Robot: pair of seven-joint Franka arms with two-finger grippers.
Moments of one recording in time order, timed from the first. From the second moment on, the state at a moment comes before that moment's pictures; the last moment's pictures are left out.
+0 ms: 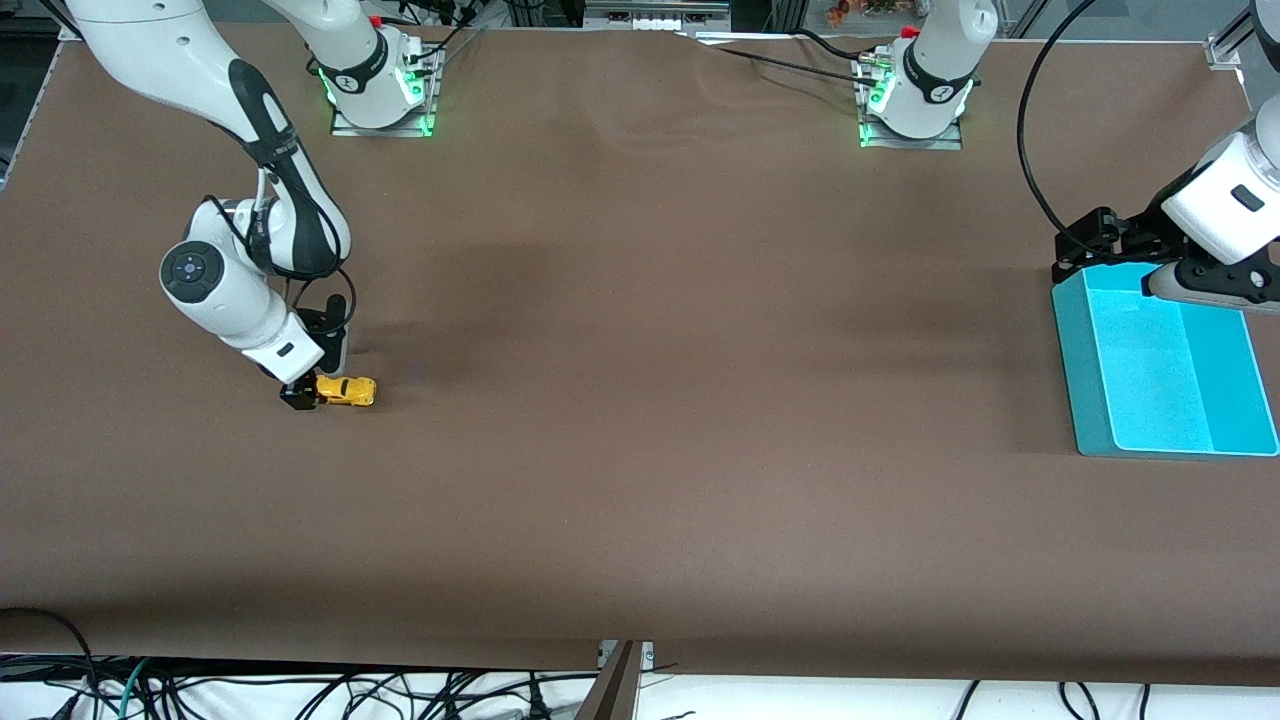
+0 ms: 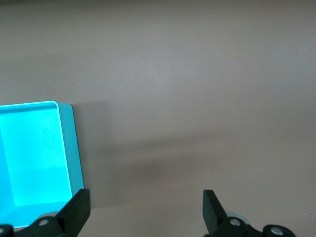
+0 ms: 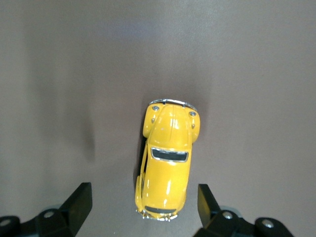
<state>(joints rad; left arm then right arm) -0.07 0.07 0.01 -1.54 -0.02 1.61 0.06 0.17 0.42 -0.13 -2.17 -0.02 2.66 -1.59</state>
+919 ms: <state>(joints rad) -0.07 0.07 0.01 -1.54 -0.02 1.61 0.06 0.13 0.43 -0.13 -2.17 -0.02 2.68 -1.66</state>
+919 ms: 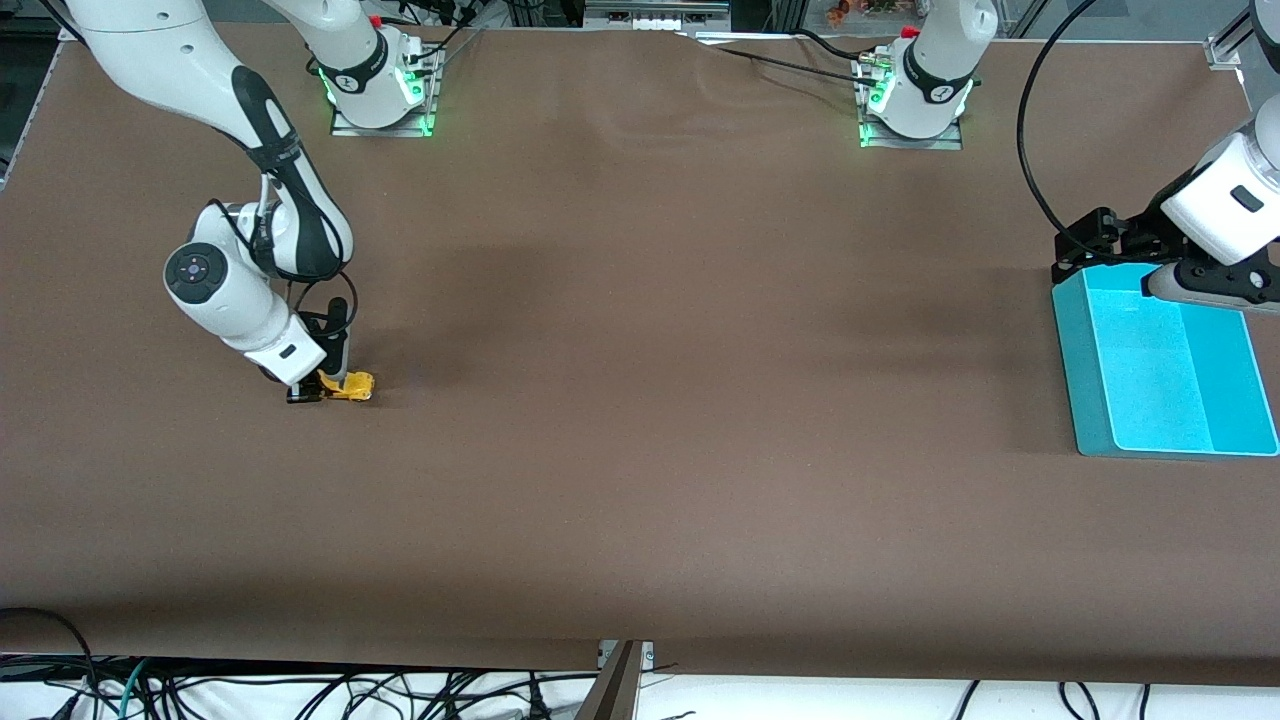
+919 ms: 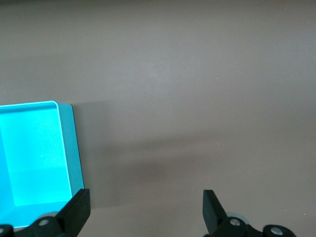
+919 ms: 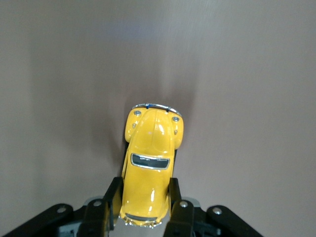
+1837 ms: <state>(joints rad) -0.07 0.07 0.01 -1.54 -0.02 1.61 0.06 -0.21 0.48 -0.11 -2.10 0.02 2.67 -2.02</state>
